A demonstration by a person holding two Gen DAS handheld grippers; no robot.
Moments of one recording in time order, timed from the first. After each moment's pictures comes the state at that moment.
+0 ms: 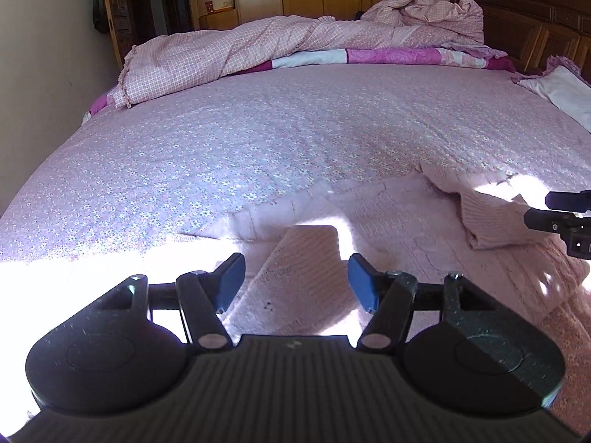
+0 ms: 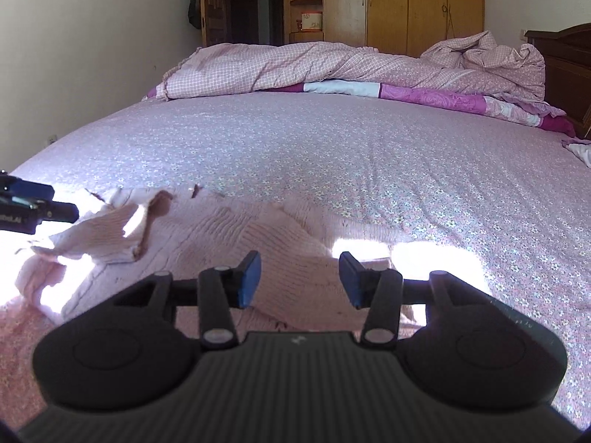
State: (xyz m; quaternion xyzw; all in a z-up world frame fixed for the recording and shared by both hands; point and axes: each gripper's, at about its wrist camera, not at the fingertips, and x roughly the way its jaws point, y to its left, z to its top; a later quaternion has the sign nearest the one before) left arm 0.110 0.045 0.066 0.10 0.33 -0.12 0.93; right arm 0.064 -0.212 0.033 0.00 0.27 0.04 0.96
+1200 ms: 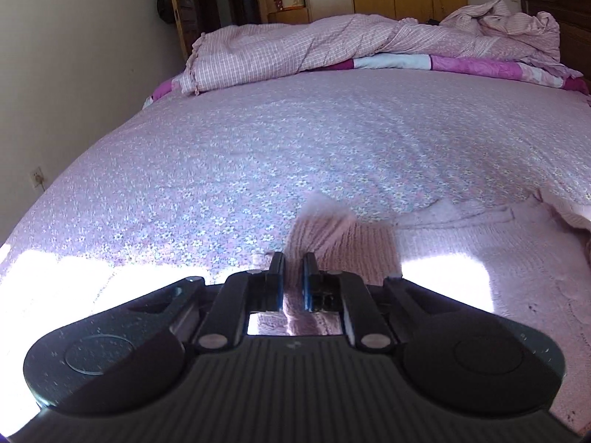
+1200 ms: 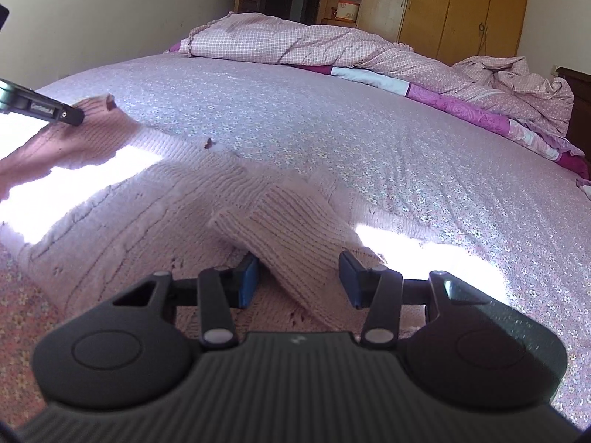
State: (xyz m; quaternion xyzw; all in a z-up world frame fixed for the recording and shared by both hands) left arm 0.194 0.103 0.036 0.07 0.32 -0.01 0.94; right arm 0.092 -0.188 0.004 -0.09 0.28 0.06 0.95
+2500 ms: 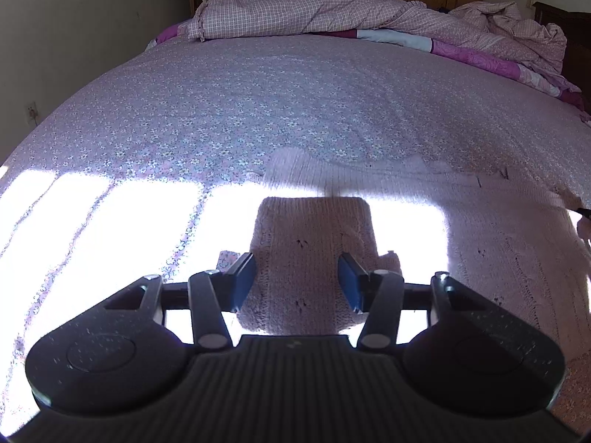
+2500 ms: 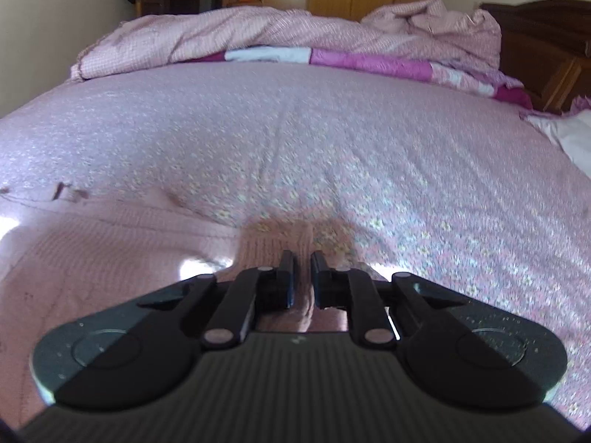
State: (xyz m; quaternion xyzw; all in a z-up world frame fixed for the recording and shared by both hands) left arm 0.131 0.108 0.041 0.00 0.38 -0.01 0.93; right arm 0.167 -0.299 -0.009 0.02 0.32 -0.08 0.94
